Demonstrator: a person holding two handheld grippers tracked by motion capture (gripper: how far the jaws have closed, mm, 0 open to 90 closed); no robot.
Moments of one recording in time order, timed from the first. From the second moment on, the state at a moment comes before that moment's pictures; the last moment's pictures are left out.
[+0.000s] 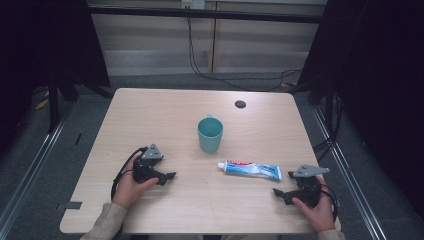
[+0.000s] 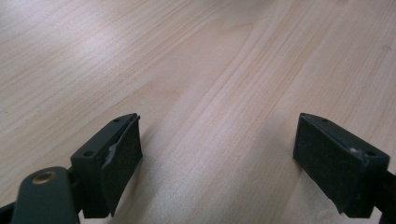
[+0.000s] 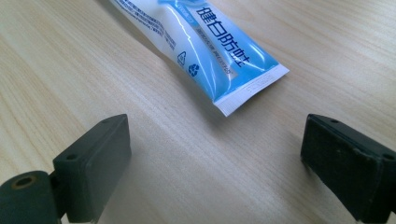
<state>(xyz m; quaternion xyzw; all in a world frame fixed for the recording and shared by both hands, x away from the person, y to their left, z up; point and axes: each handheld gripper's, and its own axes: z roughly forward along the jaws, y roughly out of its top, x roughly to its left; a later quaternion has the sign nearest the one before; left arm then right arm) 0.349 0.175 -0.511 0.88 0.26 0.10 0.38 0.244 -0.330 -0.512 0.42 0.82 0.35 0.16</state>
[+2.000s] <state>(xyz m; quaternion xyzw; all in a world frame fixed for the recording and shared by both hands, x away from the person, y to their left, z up) 0.350 0.175 -0.510 0.88 0.26 0.10 0.38 0.340 -0.245 -0.478 0.25 0.95 0.17 0.04</state>
